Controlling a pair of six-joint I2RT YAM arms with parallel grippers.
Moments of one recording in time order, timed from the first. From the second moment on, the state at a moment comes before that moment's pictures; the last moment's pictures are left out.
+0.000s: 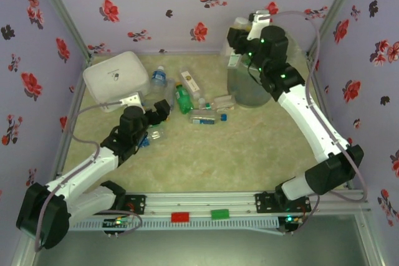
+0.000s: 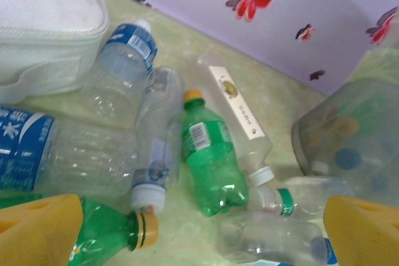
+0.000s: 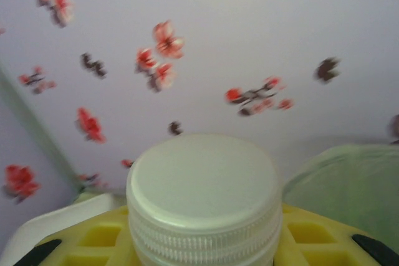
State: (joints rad) left arm -0.56 1.00 0.53 0.10 -0.26 -0.68; right arm 0.42 1.47 1.59 -0.18 0.06 0.23
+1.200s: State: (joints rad) left arm -0.55 1.06 0.56 -0.02 -0.32 -0.75; right arm 0.33 1.72 1.73 -0.44 0.26 0.13
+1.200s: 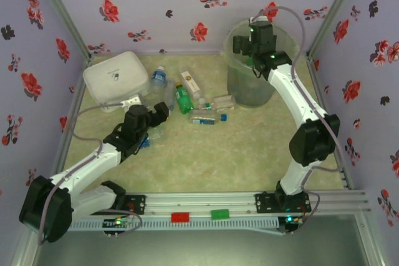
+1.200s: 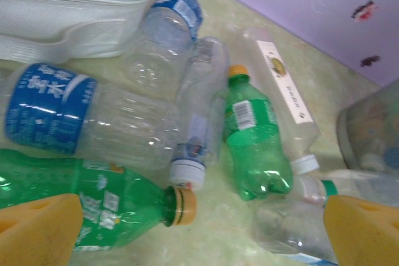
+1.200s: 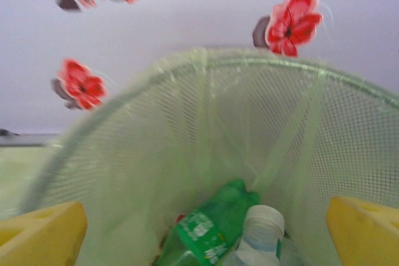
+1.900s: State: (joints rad) left arm -0.54 0.91 0.58 -0.66 -0.50 -1.42; right arm 0.68 1.45 1.13 -0.08 0.02 0.25
